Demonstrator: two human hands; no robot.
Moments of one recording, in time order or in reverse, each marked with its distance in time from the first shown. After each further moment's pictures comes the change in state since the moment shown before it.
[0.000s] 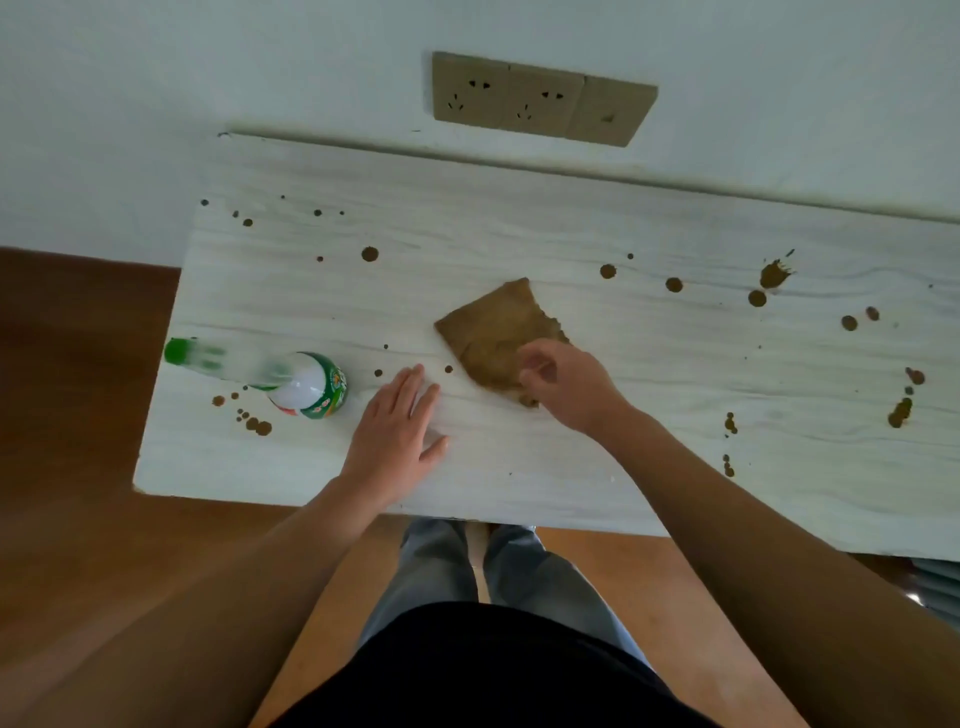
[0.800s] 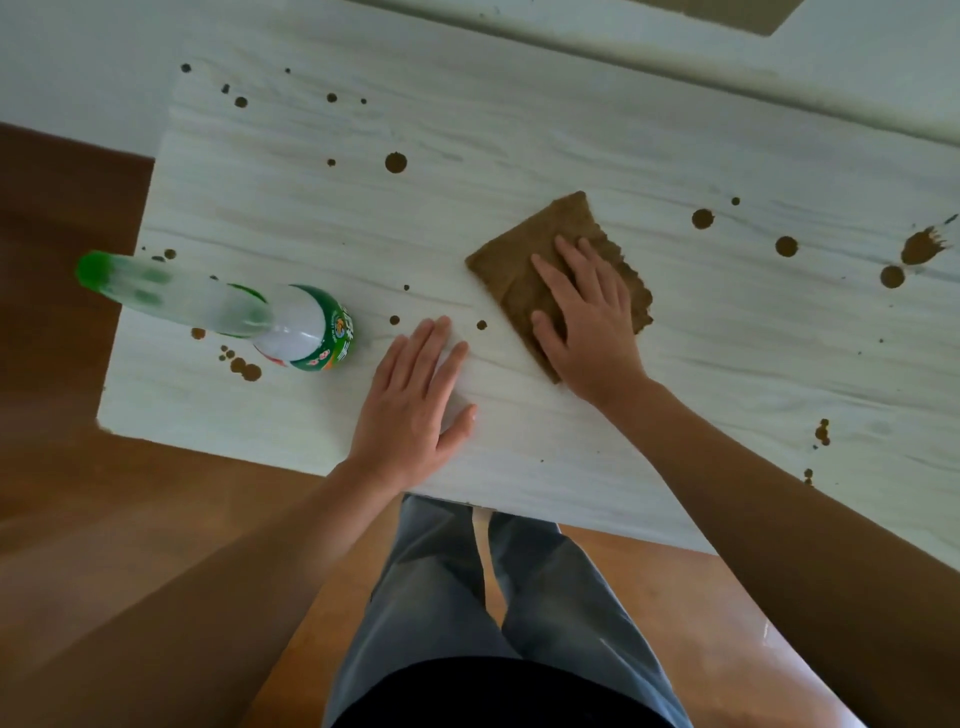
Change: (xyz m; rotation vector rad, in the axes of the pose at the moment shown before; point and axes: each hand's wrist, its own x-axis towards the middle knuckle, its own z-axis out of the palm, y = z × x) left_hand -0.005 0.001 0.036 -0.008 0.248 -0.019; right_hand 0.063 0.026 0.058 -0.384 0.251 -0.317
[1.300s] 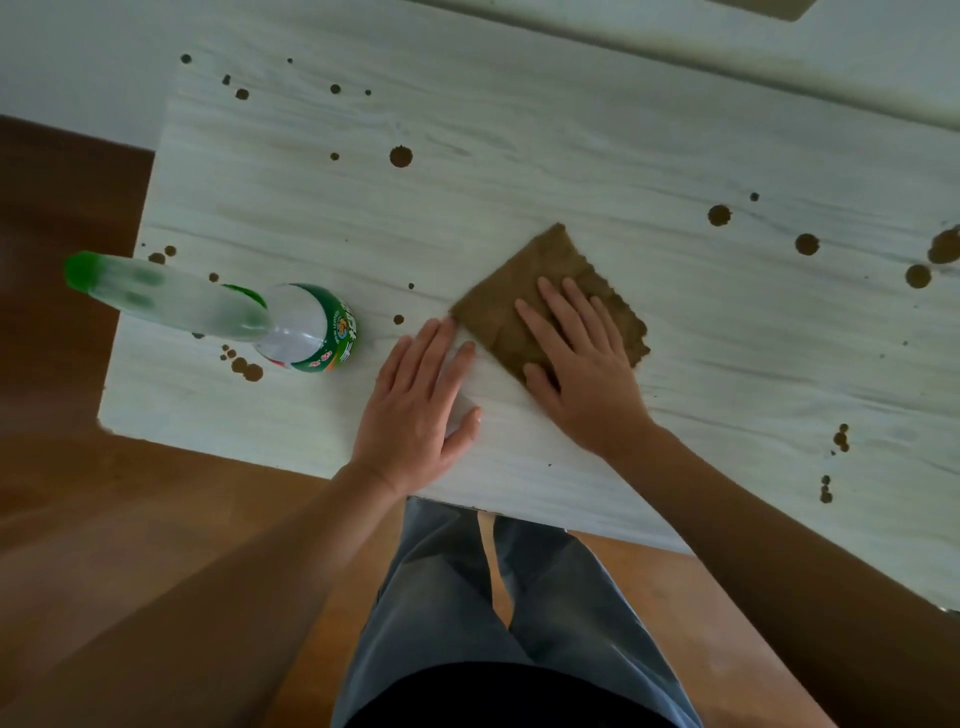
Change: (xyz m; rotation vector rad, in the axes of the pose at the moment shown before) left_hand 0.001 0.001 0.000 0.011 0.018 -0.002; right_hand -0.038 -0.010 0.011 -0.101 -0.052 -0.147
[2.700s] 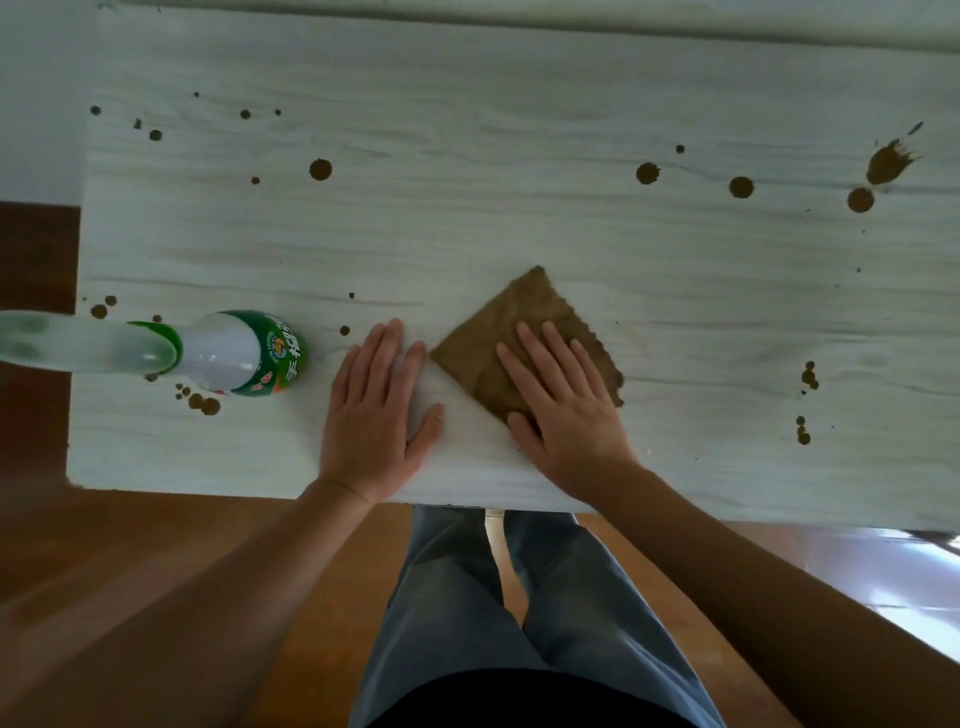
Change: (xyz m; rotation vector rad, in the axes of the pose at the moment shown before) left_hand 0.003 0.005 -0.005 0.059 -0.105 -0.046; right_hand -0.071 -0.009 0.009 -0.019 -0.094 0.115
